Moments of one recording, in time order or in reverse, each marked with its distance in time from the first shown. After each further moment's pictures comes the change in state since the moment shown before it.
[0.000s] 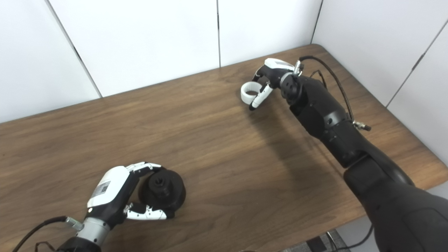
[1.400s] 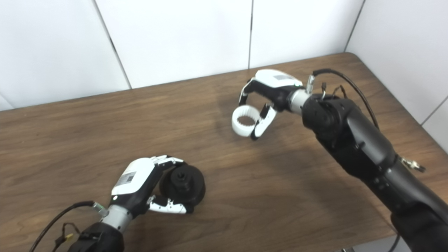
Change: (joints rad) left arm 0.010 -0.040 -0.030 -0.019 0.081 0.051 -0.022; right arm 0.158 -0.034 0.047 -0.702 0.036 0.003 0.276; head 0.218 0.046
